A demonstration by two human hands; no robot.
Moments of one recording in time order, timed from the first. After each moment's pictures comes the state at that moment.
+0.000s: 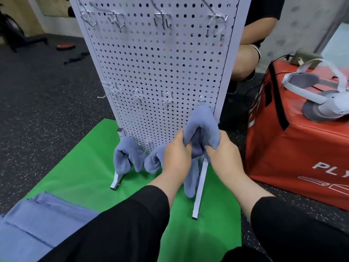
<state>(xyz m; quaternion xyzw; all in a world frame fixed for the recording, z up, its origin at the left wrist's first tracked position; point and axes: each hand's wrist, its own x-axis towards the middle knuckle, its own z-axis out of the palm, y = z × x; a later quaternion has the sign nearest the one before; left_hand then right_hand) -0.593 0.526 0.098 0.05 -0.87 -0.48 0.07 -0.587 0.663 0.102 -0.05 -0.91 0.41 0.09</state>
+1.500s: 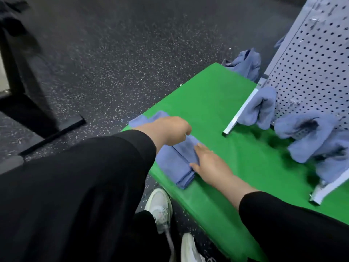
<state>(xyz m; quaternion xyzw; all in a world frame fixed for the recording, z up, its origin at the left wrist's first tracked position) -0.444 0.096 0.018 -0.01 -0.98 -0.04 -0.21 -0.443 0.280 -0.059 0.32 -0.91 0.13 -0.22</state>
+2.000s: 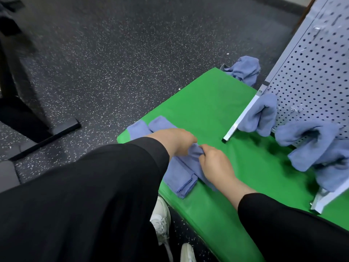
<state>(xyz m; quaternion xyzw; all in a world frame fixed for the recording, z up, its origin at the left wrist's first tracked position) -0.456 0.110 0.012 -0.07 -0.95 0.00 -0.29 -0.462 0.269 -0.054 0.24 -0.95 0.17 -0.12</state>
